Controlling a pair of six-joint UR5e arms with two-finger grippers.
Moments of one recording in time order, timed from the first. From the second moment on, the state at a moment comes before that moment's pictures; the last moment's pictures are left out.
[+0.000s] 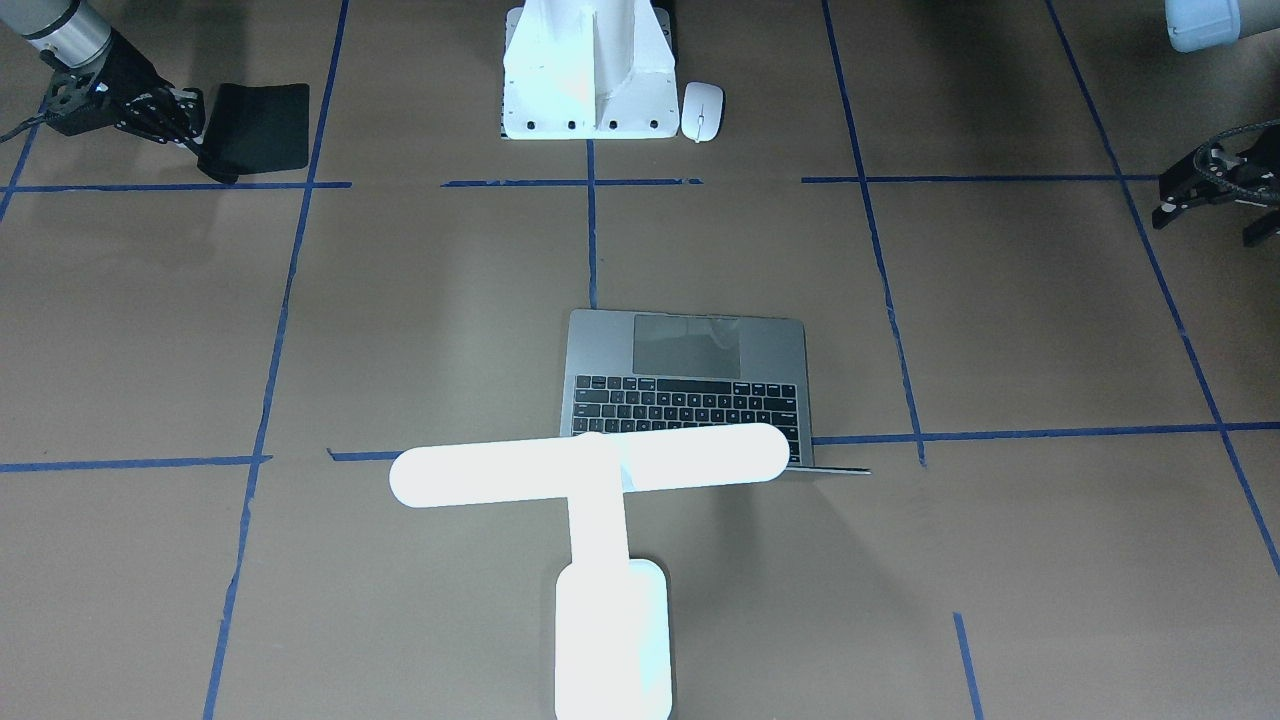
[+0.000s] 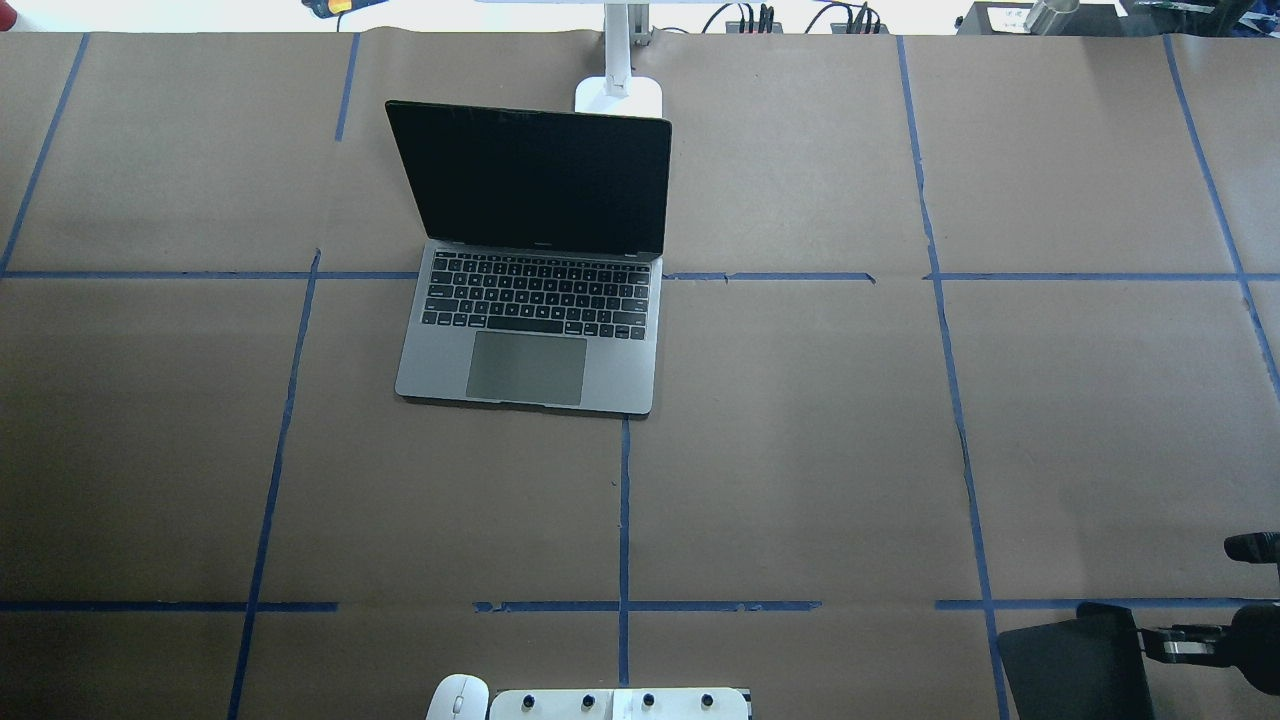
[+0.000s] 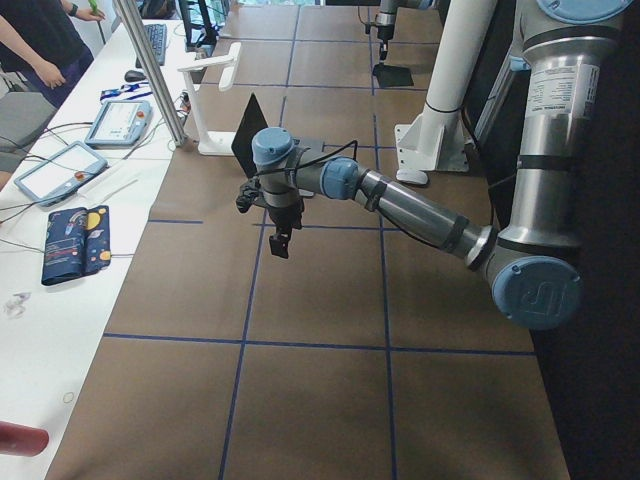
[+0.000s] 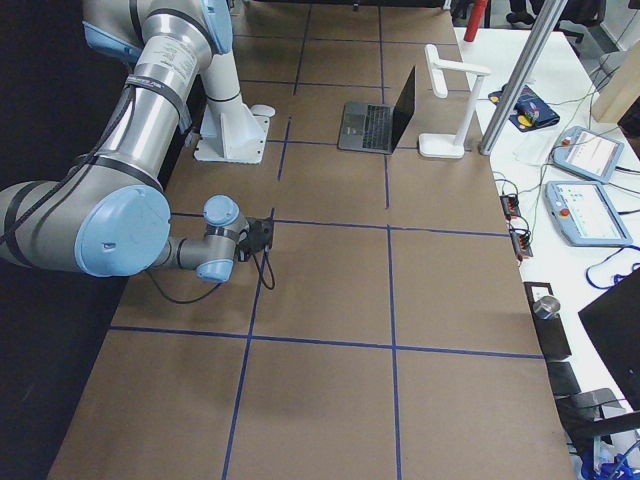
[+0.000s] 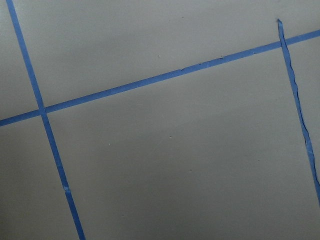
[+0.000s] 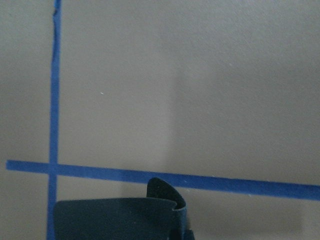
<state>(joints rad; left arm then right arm) -1.30 -1.60 -1.98 -1.35 -2.32 -0.08 0.14 -2.20 1.89 -0.17 1.61 1.50</state>
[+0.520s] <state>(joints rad) -1.30 -1.60 -1.99 -1.35 -2.32 -0.08 0.31 -2.03 1.89 -0.18 1.62 1.50</state>
